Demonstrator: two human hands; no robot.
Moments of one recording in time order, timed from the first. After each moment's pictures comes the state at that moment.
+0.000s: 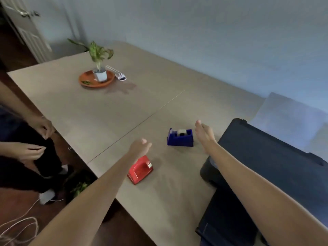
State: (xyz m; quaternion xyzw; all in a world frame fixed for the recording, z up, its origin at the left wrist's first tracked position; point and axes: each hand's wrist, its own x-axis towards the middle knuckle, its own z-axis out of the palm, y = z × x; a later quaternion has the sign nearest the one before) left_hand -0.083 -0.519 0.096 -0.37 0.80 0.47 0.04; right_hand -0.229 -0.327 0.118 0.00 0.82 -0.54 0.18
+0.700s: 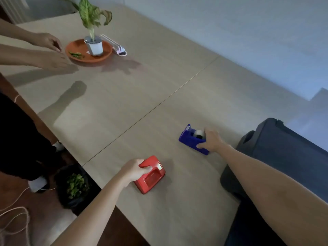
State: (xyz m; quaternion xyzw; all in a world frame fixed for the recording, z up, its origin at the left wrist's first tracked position) left_hand -0.054 -0.603 -0.008 -0.30 0.78 0.53 0.17; right_hand -0.301 -0.389 0.008 -0.19 0.95 -0.13 0.21
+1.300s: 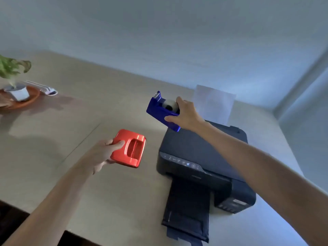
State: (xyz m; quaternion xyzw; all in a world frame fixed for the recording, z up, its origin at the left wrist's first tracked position) left_hand -0.083 -0.485 0.169 -0.20 0.71 0.67 0.10; right_hand -0.228 -0.239 0.226 -0.19 0.94 -0.29 -0.01
